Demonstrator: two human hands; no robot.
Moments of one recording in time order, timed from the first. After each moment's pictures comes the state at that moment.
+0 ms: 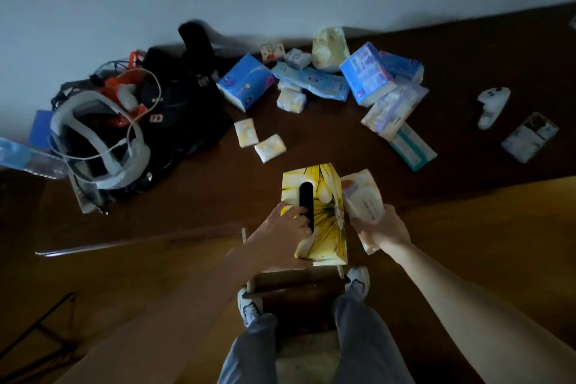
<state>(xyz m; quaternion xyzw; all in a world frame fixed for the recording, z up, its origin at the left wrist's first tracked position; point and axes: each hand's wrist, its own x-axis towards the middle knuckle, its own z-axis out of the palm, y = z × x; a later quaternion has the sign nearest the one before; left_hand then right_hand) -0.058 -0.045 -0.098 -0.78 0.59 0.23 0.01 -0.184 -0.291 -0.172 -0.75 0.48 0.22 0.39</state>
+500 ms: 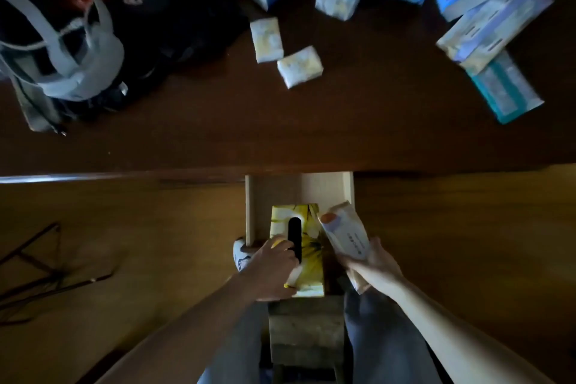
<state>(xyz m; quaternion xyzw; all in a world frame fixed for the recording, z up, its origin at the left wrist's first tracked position) -0.163 0.067 -0.298 -0.75 0.55 0.37 0.04 -0.284 -0.183 -0.337 -0.72 0.40 0.36 0.43</state>
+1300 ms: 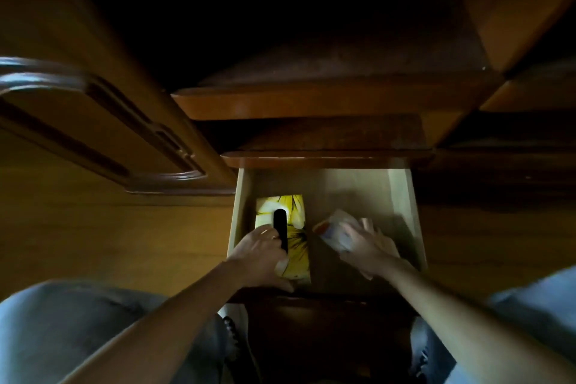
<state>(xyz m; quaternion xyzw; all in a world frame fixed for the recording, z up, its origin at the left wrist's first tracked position) -0.158 0.117 -0.693 -0.81 0.50 0.26 0.17 -0.228 -0.148 -0.737 -0.92 0.12 0.34 0.18</state>
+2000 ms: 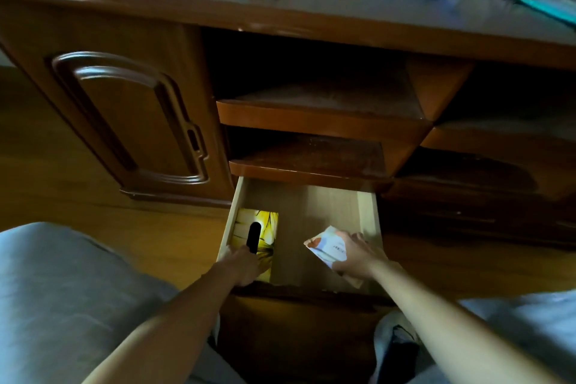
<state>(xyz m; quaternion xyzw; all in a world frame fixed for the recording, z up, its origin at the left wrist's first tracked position) -0.203 0.139 -0.688 -0.90 0.24 0.35 0.07 -0.272 -0.144 -0.645 -0.93 0.15 0.30 0.14</state>
